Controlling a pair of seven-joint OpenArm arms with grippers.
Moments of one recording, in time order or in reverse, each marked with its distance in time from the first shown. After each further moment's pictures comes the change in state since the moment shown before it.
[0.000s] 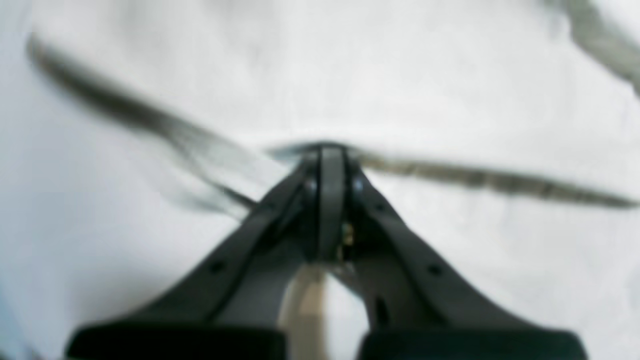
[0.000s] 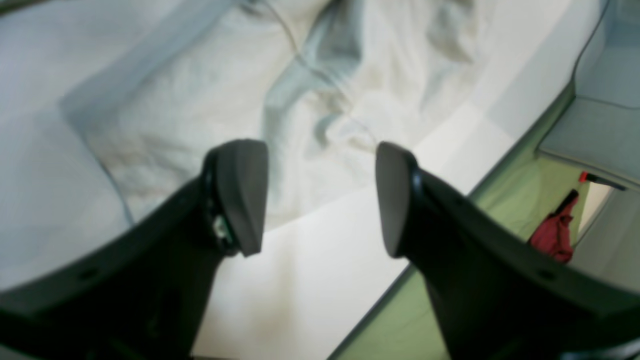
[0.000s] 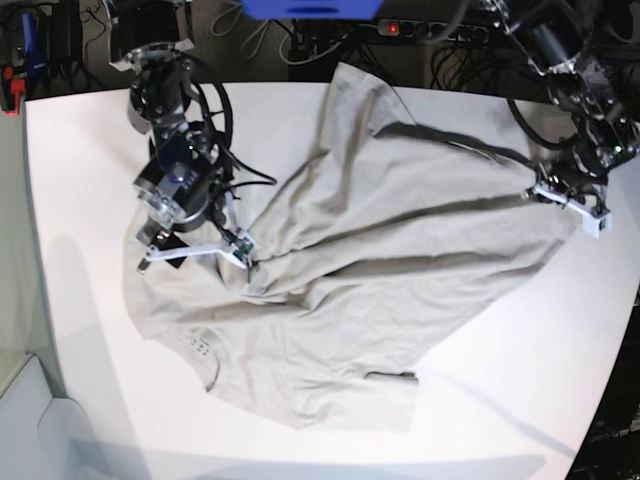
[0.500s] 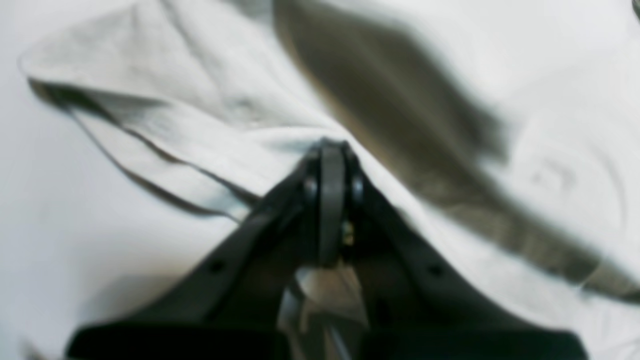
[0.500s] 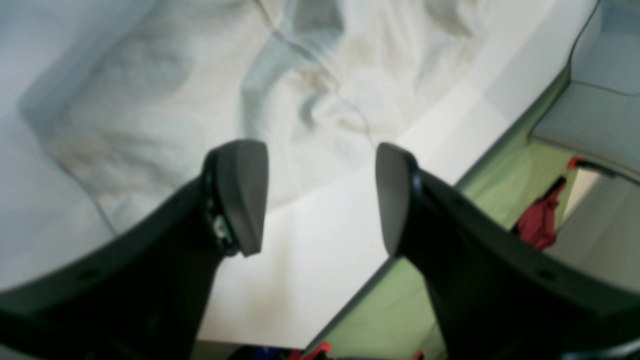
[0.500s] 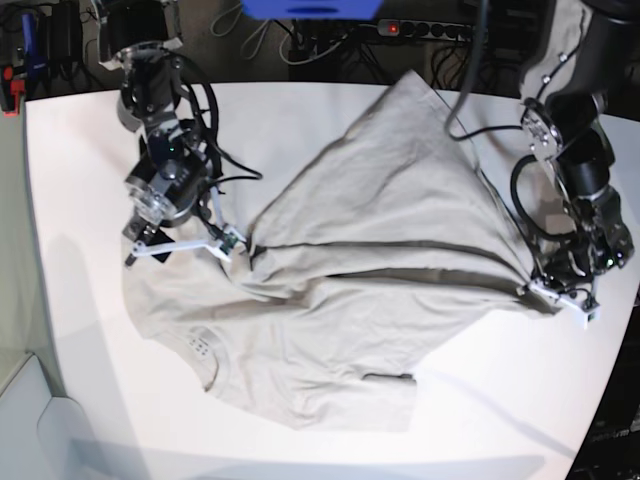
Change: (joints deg) left arm -28.3 -8.5 5.3 -40.7 13.9 0.4 -18.7; right arm -0.2 2.8 0.0 0.0 -0.2 0.0 -2.7
